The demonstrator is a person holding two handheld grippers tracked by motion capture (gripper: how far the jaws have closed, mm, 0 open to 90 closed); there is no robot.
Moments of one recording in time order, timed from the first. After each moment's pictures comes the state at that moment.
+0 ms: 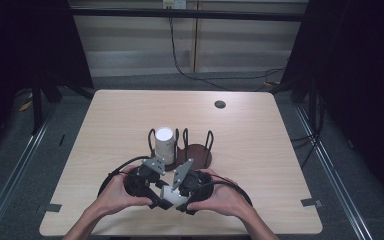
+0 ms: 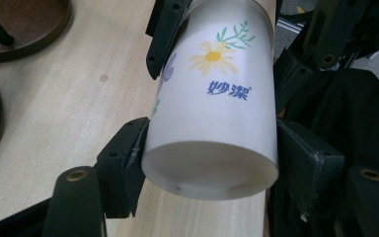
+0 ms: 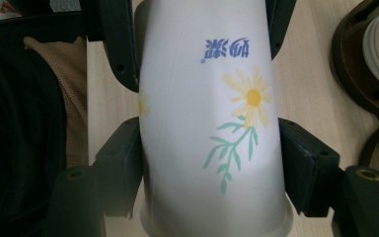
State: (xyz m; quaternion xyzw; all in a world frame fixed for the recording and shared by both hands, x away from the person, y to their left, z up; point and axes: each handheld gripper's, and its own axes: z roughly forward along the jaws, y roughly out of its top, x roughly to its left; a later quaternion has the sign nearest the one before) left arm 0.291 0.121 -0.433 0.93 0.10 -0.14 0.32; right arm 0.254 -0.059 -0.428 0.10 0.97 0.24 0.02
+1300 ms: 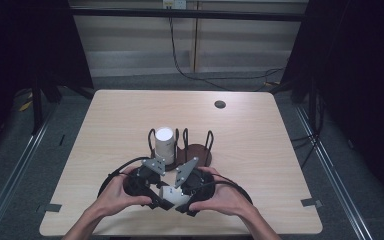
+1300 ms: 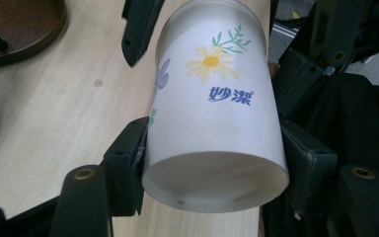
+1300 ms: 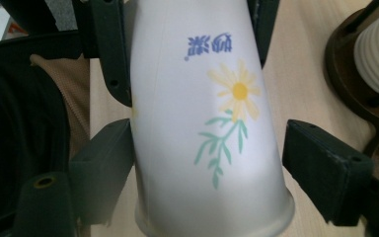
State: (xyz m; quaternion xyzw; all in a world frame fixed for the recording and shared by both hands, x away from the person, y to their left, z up) left arm 0.289 0.121 -0.433 0.93 0.10 -0.14 0.33; right arm 0.257 -0.066 -0.429 0.10 0.95 0.28 0.02
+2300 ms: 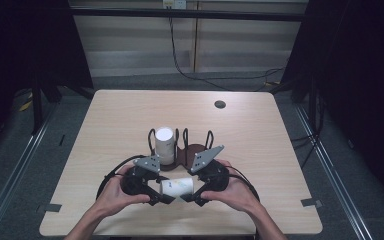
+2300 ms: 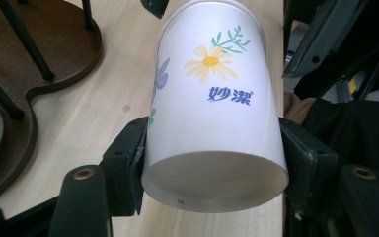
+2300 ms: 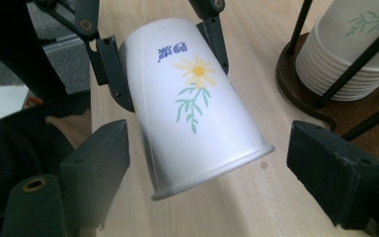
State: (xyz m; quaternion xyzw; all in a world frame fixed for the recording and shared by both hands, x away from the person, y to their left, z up) left arm 0.289 0.130 -0.434 0.91 0.11 -0.09 0.39; right arm 0.267 -0.104 -0.416 0.17 0.91 0.38 0.01
